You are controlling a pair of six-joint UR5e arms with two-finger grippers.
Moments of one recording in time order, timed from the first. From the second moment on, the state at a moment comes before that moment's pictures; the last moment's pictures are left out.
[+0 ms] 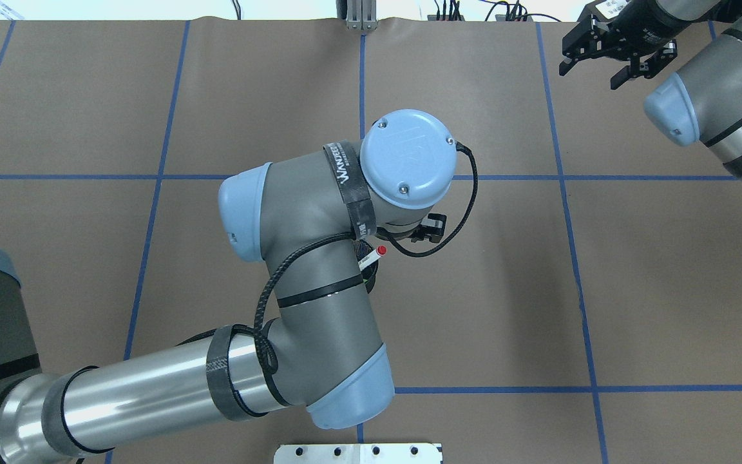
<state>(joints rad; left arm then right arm) -0.44 -2.61 -1.60 -1.27 -1.68 -1.03 1.14 -1.03 1.52 -1.41 2.35 0.89</state>
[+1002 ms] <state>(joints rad) -0.43 -2.66 -1.48 -1.23 -1.64 -0.97 1.13 -1.03 1.52 -1.41 2.35 0.89</state>
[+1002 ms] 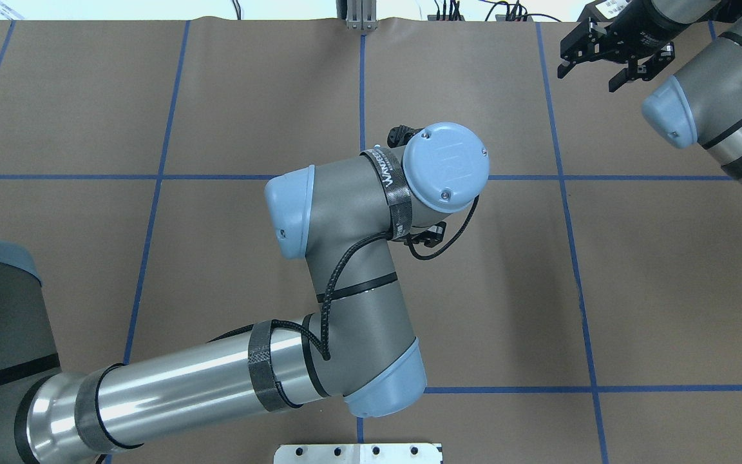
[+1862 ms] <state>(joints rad) -0.41 -2.69 -1.43 -1.18 -1.64 -0.94 1.13 -1.03 1.52 -1.41 2.34 0.89</state>
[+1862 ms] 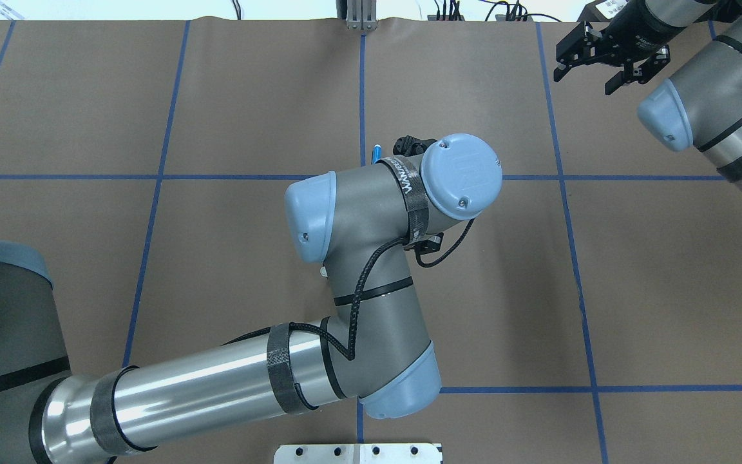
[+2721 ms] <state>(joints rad) -0.38 -2.69 -1.40 -1.15 -1.61 -0.93 1.12 -1.03 1.52 -1.41 2.34 0.89</state>
